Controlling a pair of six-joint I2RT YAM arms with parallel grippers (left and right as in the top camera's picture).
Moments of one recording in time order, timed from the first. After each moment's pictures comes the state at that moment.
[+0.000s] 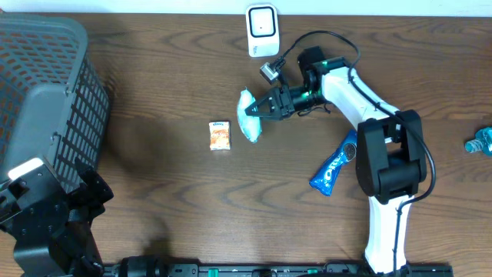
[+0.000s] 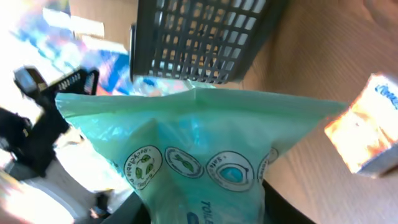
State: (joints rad) left arm 0.10 0.55 1.12 -1.02 -0.45 -0.15; right arm 0.29 2.22 1.67 -1.00 -1.50 -0.28
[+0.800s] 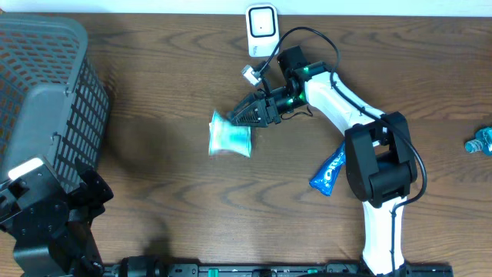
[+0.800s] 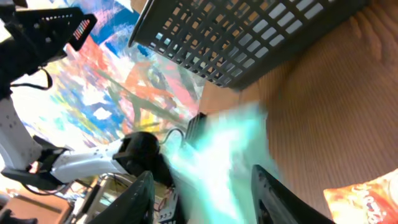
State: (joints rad) left arm 0.10 0.55 1.12 -1.02 -0.45 -0.15; right arm 0.38 2.22 1.67 -0.85 -1.52 -0.54
